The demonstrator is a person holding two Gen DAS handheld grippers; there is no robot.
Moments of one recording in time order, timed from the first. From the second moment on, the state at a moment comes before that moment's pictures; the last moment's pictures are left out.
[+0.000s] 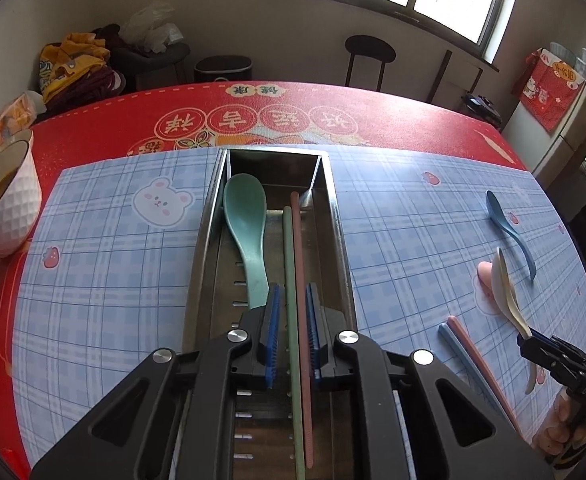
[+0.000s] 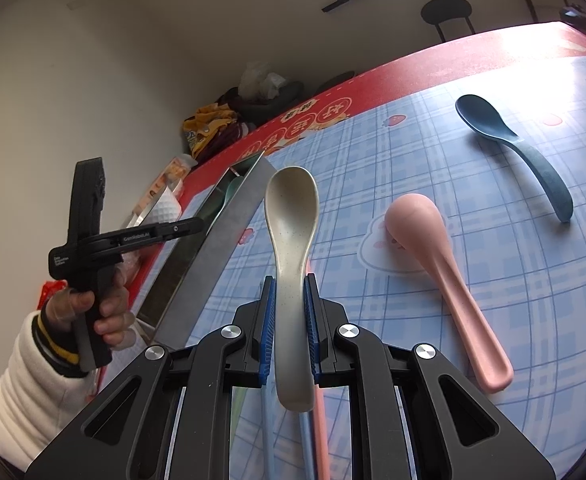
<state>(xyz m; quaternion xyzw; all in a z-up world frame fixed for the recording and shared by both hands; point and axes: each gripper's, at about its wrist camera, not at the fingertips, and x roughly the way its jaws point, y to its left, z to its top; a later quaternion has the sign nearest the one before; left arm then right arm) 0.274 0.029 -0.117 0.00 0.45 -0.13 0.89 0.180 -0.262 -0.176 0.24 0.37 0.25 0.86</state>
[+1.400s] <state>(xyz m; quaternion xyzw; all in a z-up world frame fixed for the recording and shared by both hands) 0.170 0.126 -0.119 -0.07 0.29 -0.04 0.96 0.266 -0.103 -0.131 0.19 0.45 0.20 0.85</state>
